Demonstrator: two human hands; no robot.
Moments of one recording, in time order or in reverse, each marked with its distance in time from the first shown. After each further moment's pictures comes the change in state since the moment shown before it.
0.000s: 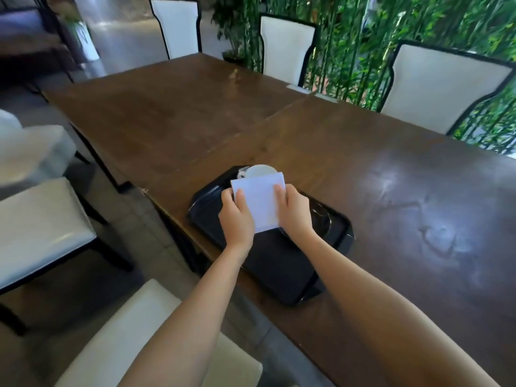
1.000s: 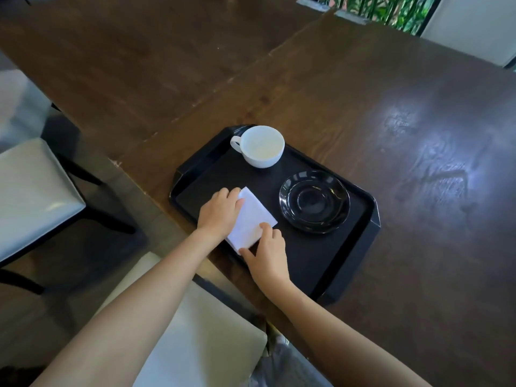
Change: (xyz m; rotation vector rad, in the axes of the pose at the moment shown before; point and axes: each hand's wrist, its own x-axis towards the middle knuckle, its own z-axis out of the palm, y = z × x) left_hand 0.072 -0.117 0.018 1.020 -0.599 0.267; right_hand -0.051 0.066 0.085 -0.259 -0.318 0.278
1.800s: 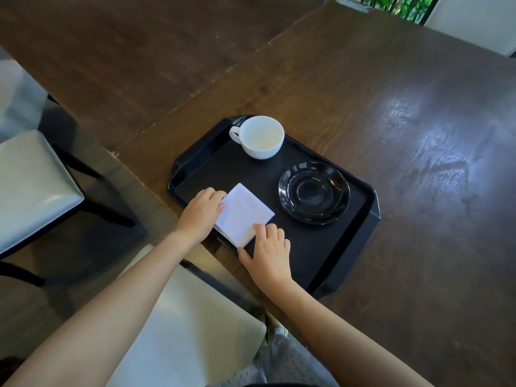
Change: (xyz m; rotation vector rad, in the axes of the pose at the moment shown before) left_hand -0.023 -0.036 -0.005 -0.070 -0.032 0.072; right_hand -0.010 0.016 0.011 -0.366 0.078 -0.186
